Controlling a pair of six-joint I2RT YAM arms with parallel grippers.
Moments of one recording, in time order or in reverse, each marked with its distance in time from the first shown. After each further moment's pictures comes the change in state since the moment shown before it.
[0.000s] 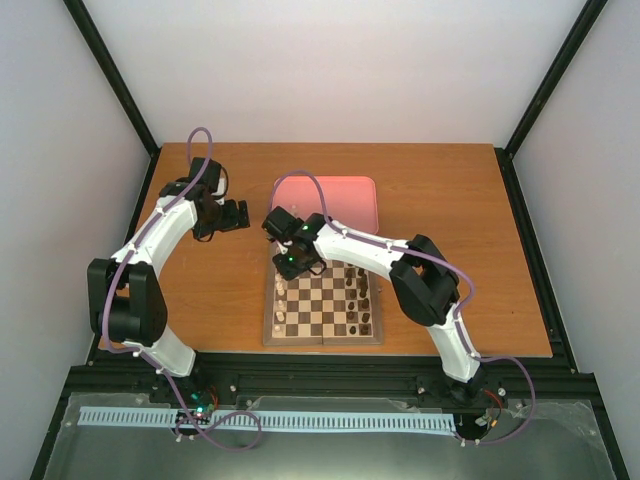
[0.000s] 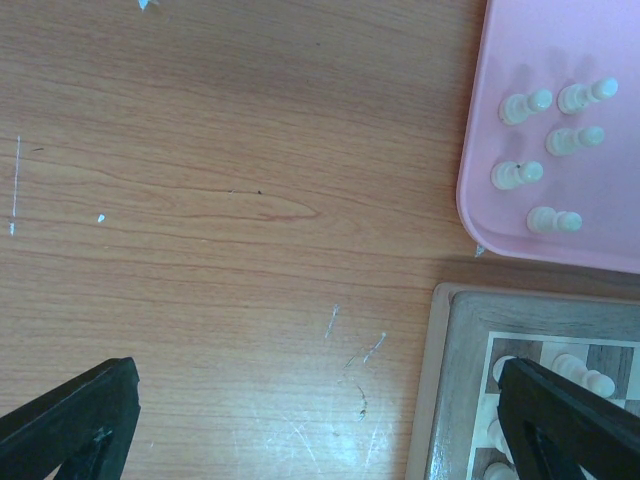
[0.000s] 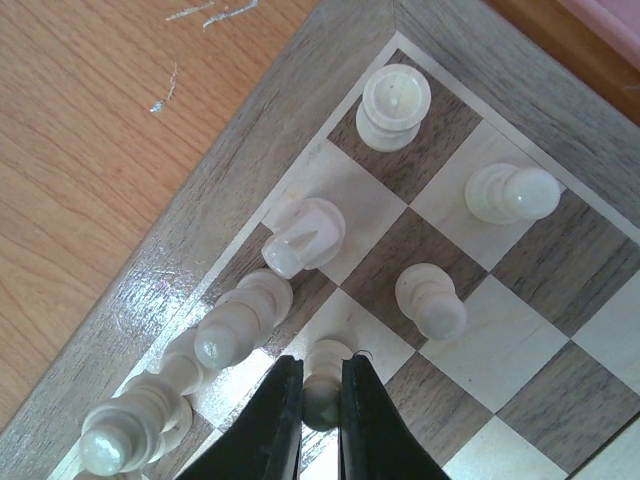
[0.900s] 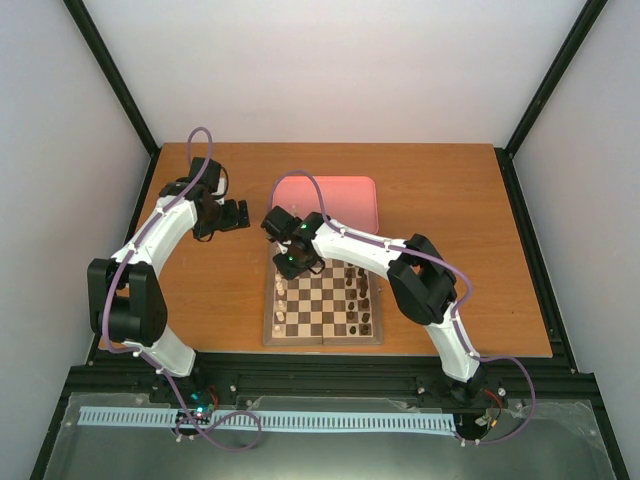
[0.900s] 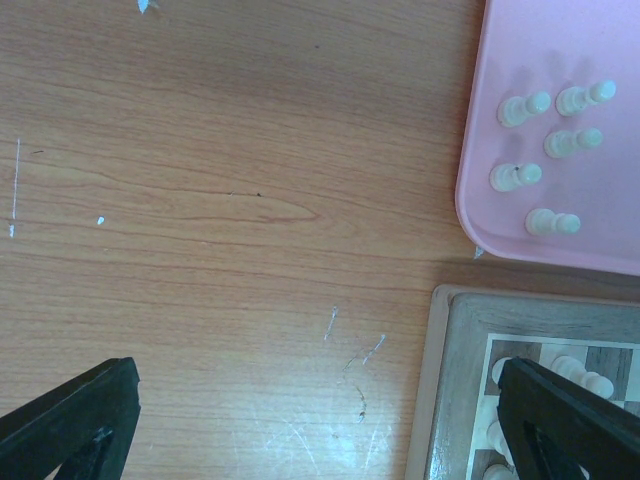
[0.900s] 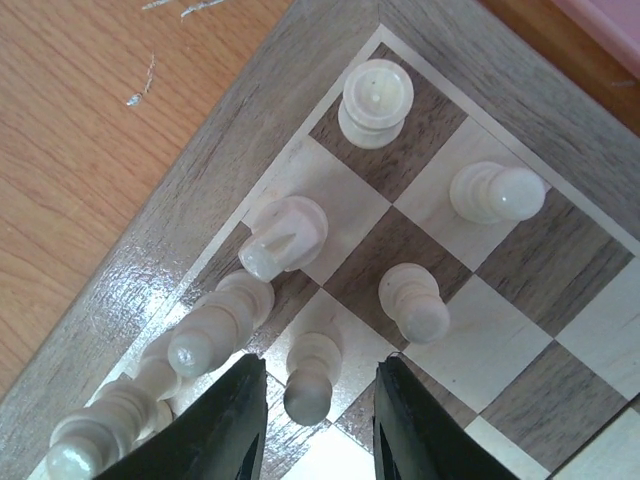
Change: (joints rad) left arm 0.000 0.000 0.000 0.004 0.000 0.000; right arm -0.002 0.023 0.031 -0.037 0.016 -0.011
